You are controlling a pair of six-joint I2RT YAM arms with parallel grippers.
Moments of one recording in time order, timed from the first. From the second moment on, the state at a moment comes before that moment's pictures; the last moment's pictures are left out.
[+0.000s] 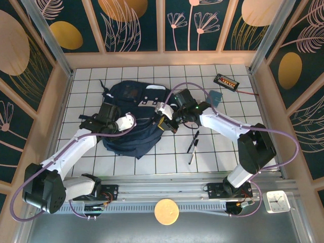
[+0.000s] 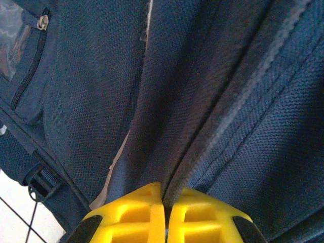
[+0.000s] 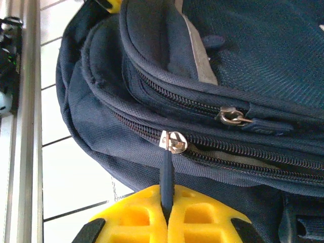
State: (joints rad) left arm -0.38 1.20 0.82 -0.61 0.01 0.81; right arm 0.67 1.61 1.16 -0.48 -0.62 -0.43
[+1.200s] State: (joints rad) left arm -0.47 1.24 0.99 -0.82 0.03 0.45; right arm 0.90 1.54 1.07 -0.41 -0.48 -0.01
